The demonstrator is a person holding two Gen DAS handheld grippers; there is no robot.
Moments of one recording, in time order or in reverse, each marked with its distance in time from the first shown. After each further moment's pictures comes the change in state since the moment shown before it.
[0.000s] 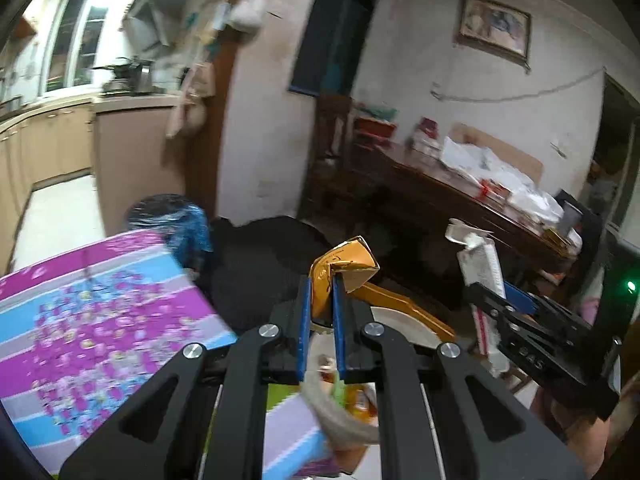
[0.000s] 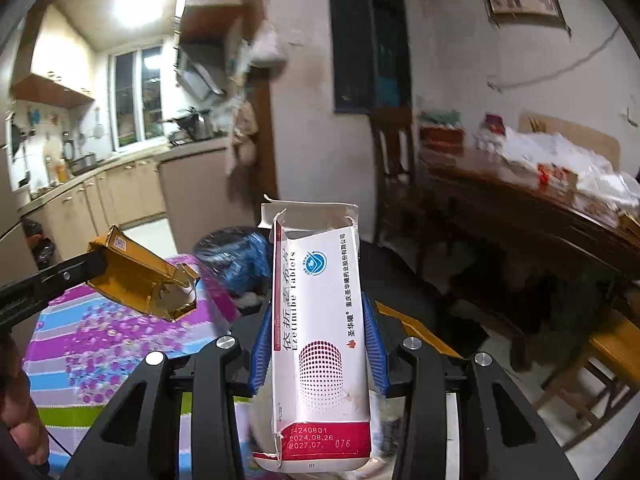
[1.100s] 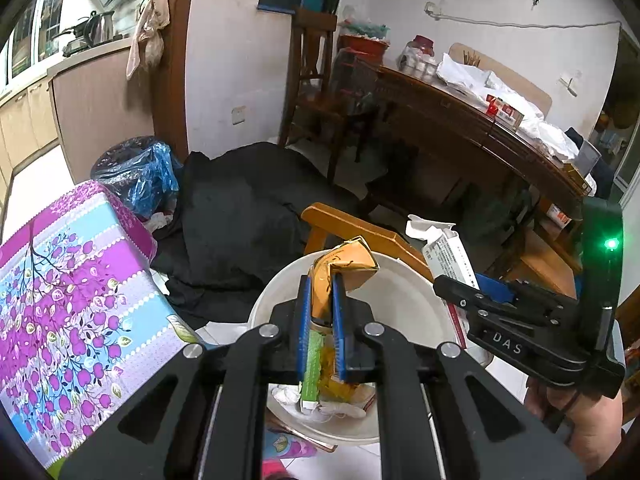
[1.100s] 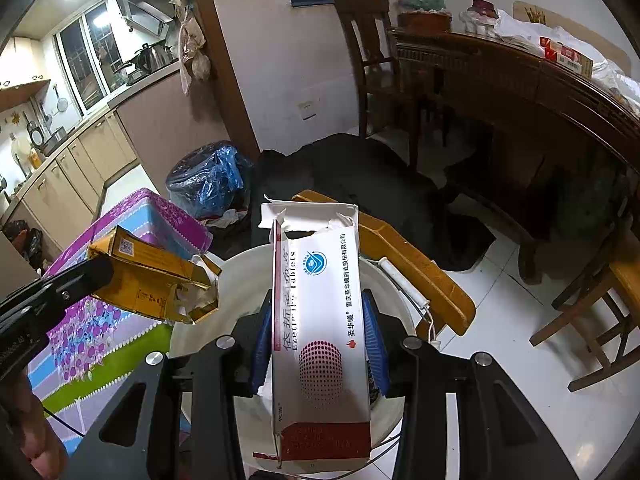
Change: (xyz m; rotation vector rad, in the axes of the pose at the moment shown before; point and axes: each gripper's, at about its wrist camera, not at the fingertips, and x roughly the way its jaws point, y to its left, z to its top) left arm 0.122 -0.041 -0.029 0.034 0.276 0.009; right arm 0.133 -0.072 -0.045 0.114 0.342 0.016
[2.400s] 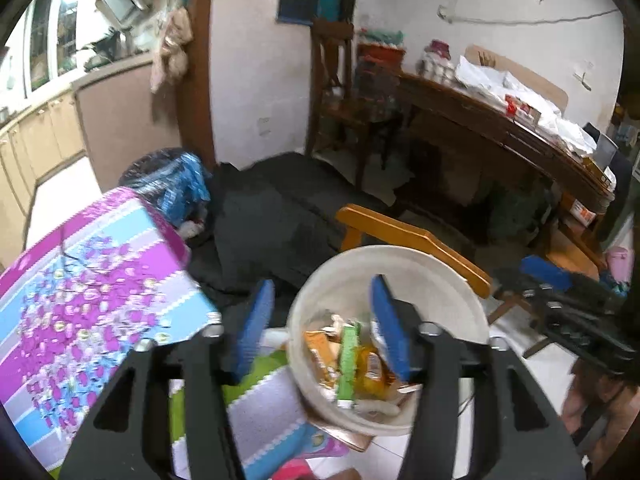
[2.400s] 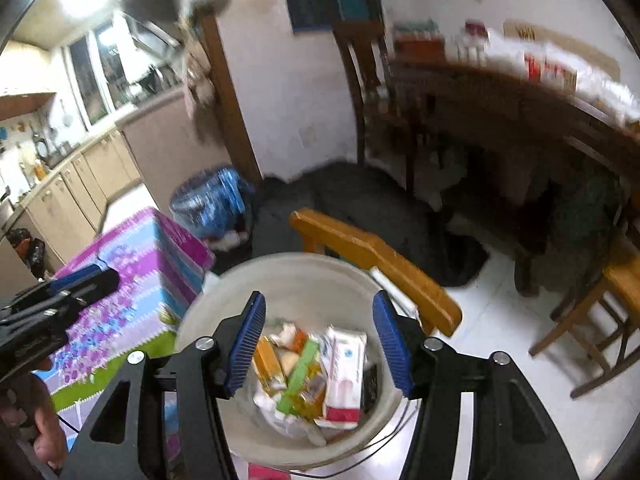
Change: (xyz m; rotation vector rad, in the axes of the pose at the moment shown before) left arm -0.027 0.016 -0.019 0.021 -0.070 0.128; right arm -0.057 0.010 -0.026 -0.028 -0.188 0.000
